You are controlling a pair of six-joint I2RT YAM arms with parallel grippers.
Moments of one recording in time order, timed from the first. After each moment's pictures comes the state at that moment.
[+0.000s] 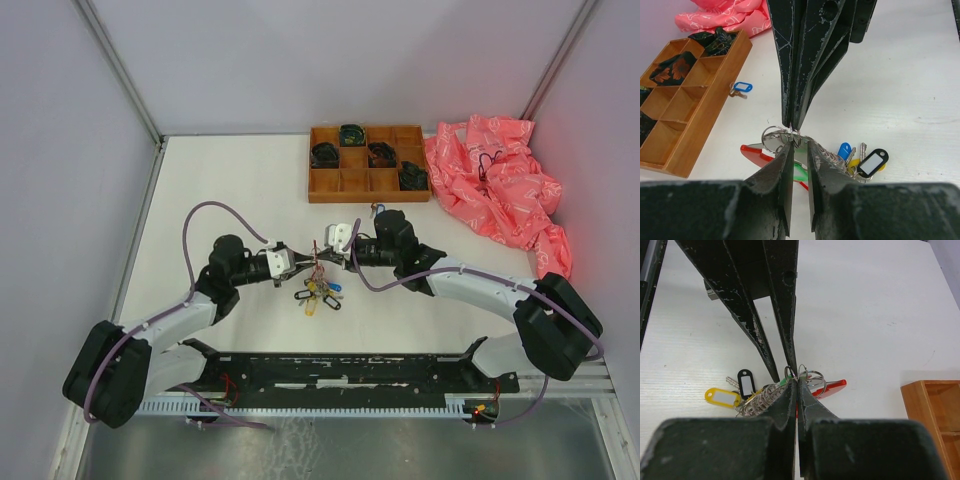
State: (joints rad) left arm -0.47 1.10 0.35 0.59 0.82 0.47; right arm 0.77 1.40 0.75 0.33 -0.60 -0.51
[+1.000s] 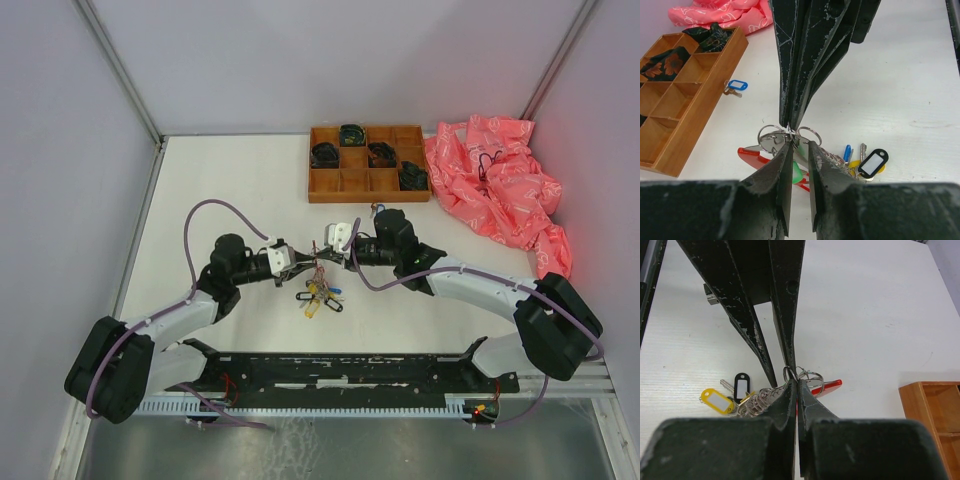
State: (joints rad) left arm -0.47 1.13 0.35 0.61 0.82 0.43; right arm 0.77 1.40 0.76 0.32 -0.60 -0.51
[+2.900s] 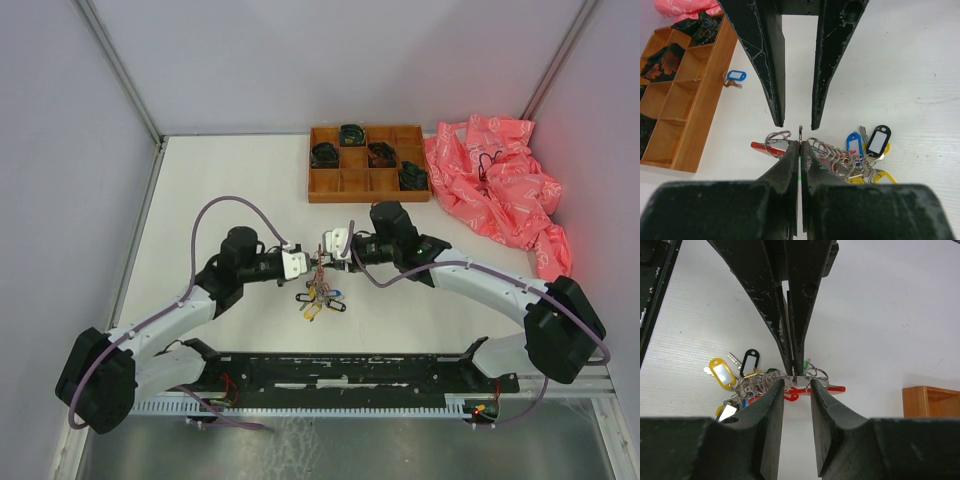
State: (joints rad) left arm -0.57 1.06 0.49 0.21 0.71 0.66; right arm 0.76 1.38 0.87 0.01 -0.67 -0.71
